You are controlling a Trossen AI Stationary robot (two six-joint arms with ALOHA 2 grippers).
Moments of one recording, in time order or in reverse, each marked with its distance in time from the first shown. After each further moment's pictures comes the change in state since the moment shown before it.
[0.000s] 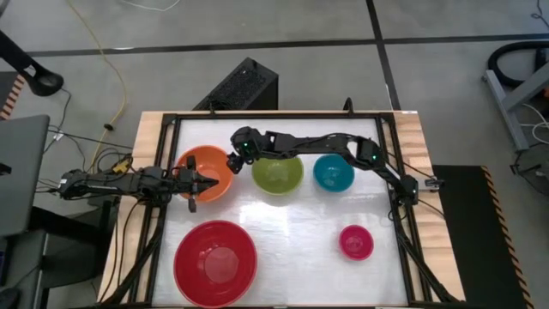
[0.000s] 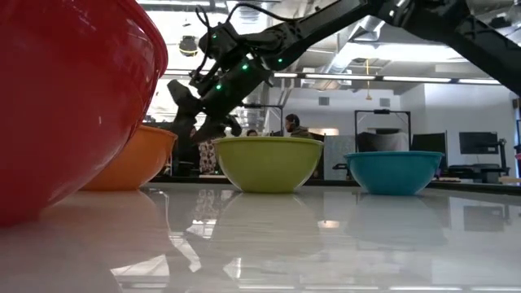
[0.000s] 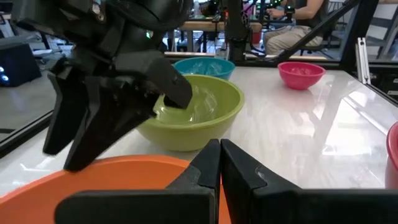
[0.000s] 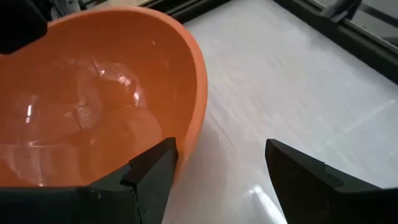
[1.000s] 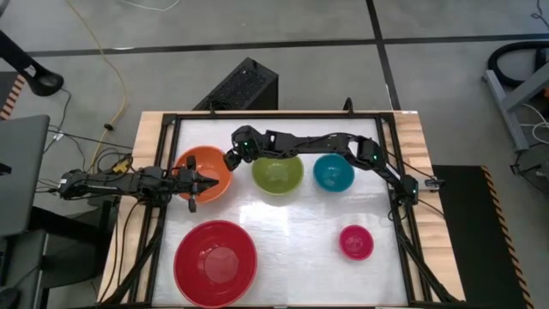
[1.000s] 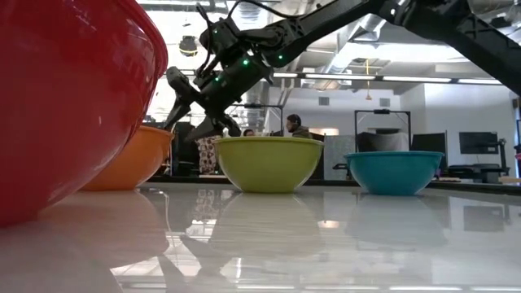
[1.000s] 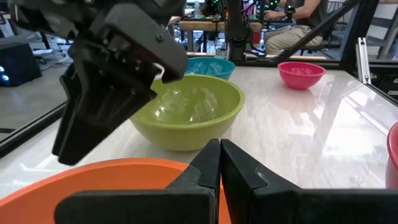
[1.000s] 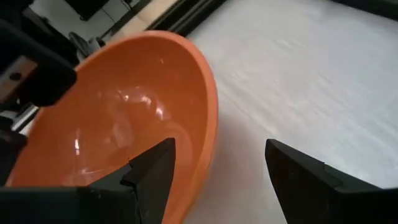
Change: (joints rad) left arm 0.000 0.000 0.000 0.000 0.000 0.000; right arm -0.010 -0.017 0.001 0.011 -0.057 0.266
